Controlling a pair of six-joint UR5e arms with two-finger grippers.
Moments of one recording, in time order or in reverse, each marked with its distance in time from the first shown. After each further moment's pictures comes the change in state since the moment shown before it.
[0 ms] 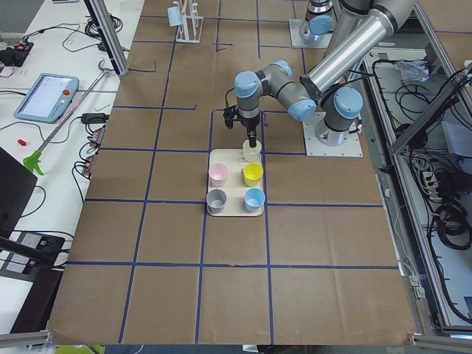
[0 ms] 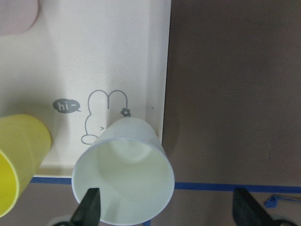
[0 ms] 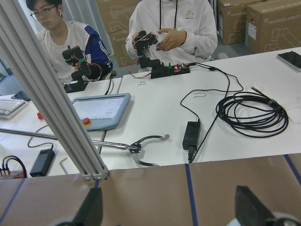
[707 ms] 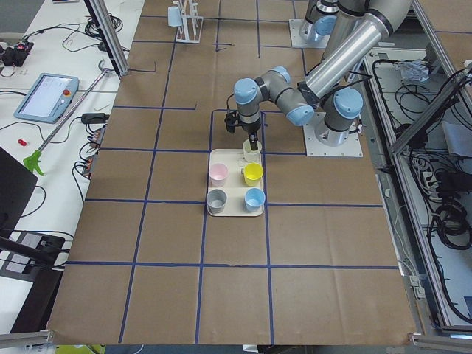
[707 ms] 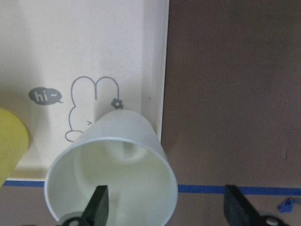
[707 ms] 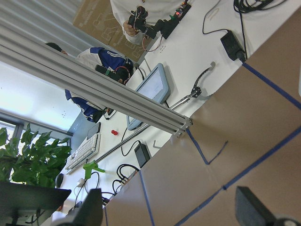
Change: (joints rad) left arm 0.002 -0.044 -0.011 0.025 0.028 0.005; right arm 0.148 -0.204 0.254 -0.008 0.007 0.885
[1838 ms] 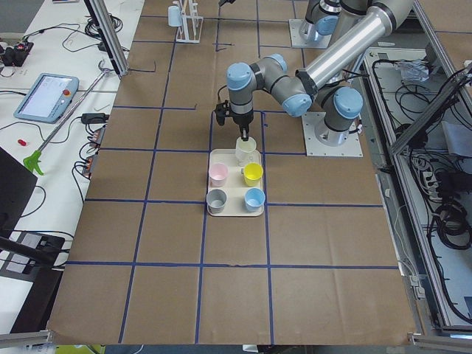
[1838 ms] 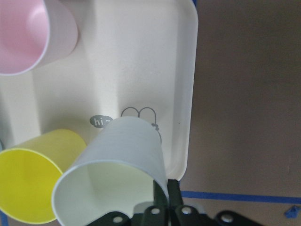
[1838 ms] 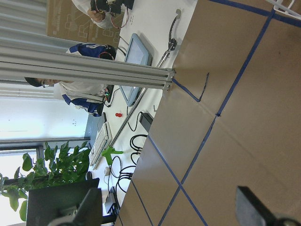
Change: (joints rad) left arm -0.017 0.031 0.232 -0.182 0.000 0.002; right arm 0.023 -0.083 0.096 0.000 0.016 0.173
